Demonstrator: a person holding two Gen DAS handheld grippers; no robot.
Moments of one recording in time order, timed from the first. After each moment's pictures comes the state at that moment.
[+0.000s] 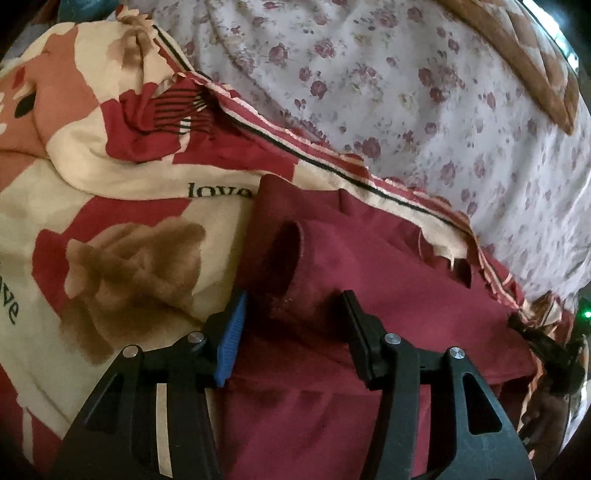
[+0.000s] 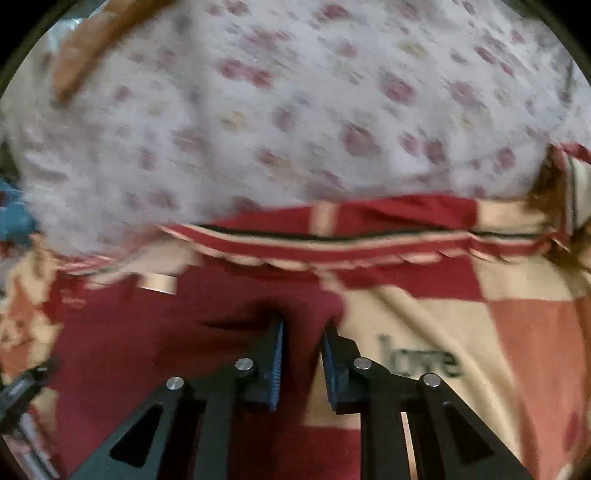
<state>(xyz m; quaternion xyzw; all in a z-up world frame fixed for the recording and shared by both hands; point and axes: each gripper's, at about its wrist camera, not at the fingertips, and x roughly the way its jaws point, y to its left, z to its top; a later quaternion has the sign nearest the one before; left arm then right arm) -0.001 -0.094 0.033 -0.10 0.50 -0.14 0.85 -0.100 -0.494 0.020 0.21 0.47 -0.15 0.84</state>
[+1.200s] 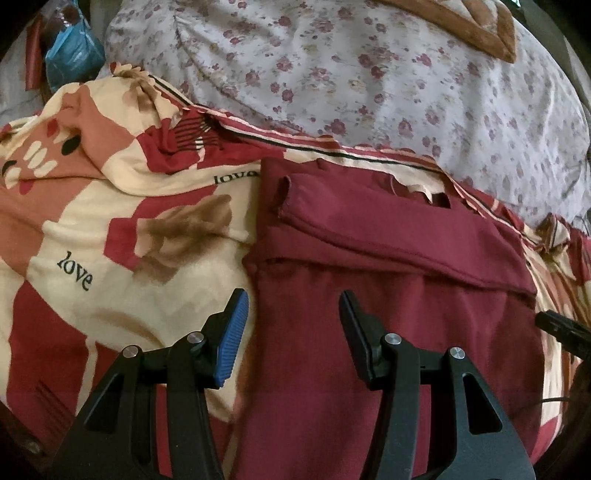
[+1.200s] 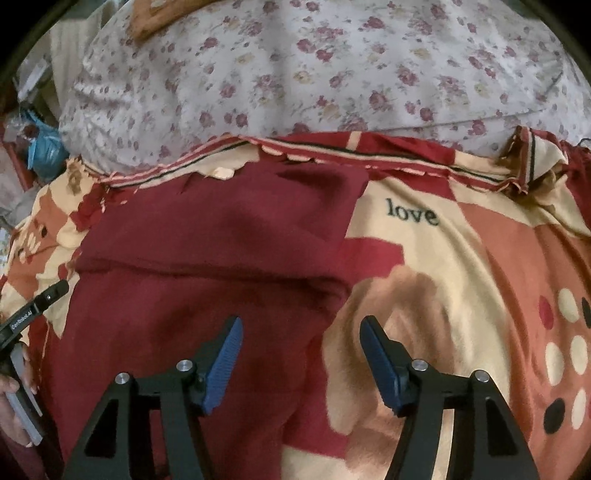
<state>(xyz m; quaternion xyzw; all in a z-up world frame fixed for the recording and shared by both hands) -0.098 -0.082 0.068 0.02 0.47 -0.15 0.87 -0.220 -0.411 0.057 0.17 0.50 -0.09 0.84</state>
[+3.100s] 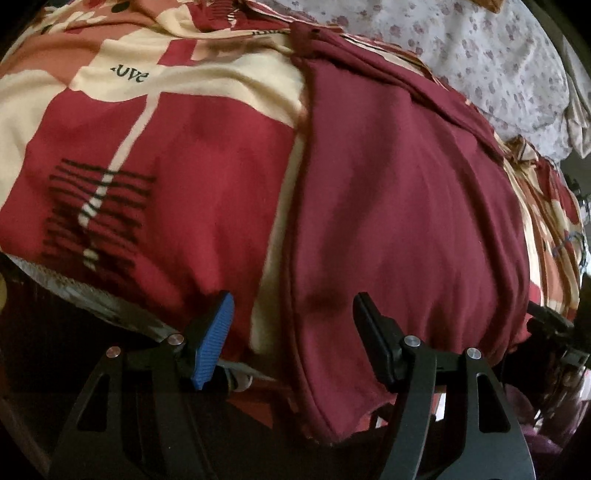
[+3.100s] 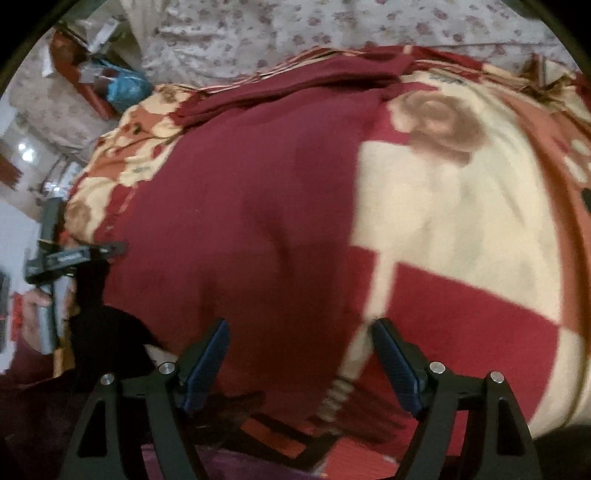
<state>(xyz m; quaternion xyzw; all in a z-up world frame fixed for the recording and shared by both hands) -0.244 0.015 0.040 0.00 0.60 -0.19 0.77 -0.395 -0.344 0.042 0.21 0.54 0.08 0.81</state>
